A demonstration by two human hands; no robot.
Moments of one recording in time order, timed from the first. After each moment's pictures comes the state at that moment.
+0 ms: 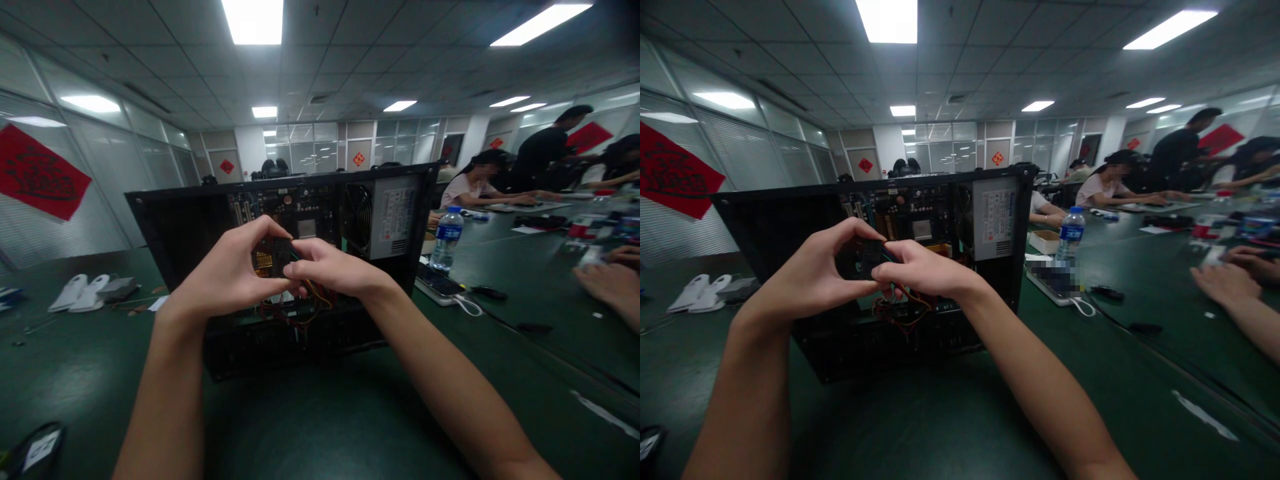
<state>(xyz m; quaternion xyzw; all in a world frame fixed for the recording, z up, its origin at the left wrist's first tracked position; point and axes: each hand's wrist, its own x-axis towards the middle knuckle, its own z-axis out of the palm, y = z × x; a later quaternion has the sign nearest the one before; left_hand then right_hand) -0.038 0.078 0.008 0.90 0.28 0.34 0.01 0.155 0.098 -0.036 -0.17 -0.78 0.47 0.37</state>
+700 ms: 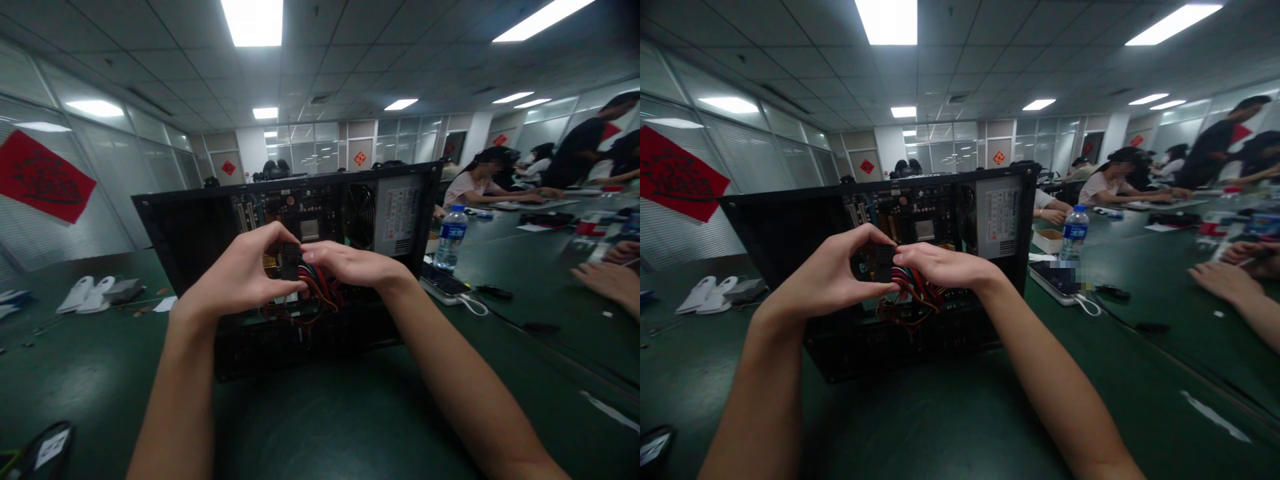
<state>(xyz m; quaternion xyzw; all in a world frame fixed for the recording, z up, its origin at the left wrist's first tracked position) -0.035 0.082 0.005 0.90 0.29 0.31 0.03 0.180 0.100 -0.033 -0.28 -0.80 0.38 0.36</state>
